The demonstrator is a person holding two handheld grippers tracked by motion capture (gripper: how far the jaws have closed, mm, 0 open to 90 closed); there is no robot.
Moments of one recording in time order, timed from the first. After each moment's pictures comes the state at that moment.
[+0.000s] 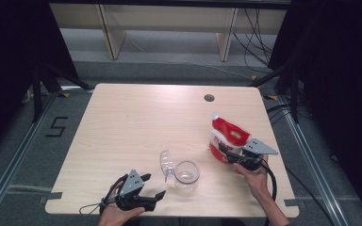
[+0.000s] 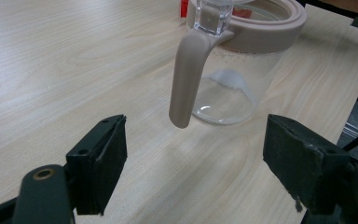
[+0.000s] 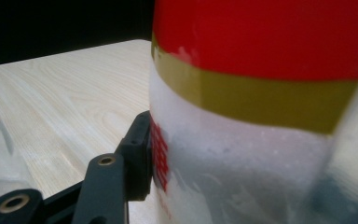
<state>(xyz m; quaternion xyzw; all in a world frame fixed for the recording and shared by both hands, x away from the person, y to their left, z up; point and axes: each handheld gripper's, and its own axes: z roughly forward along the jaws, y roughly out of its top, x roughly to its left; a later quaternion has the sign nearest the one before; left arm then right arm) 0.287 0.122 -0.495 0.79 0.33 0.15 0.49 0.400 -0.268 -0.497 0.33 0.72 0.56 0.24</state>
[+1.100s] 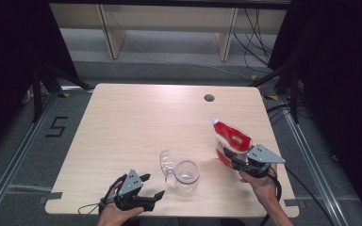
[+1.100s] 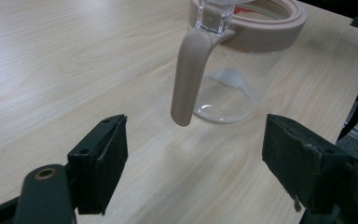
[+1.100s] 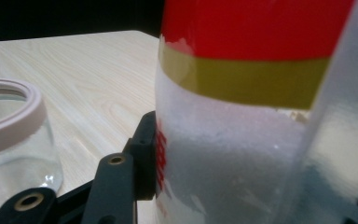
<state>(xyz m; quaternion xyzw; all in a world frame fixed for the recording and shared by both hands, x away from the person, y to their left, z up) 0.288 0.126 -0.495 0.80 0.33 0.15 0.49 0.361 -0.268 -0.462 0.29 0.75 0.52 0.30</state>
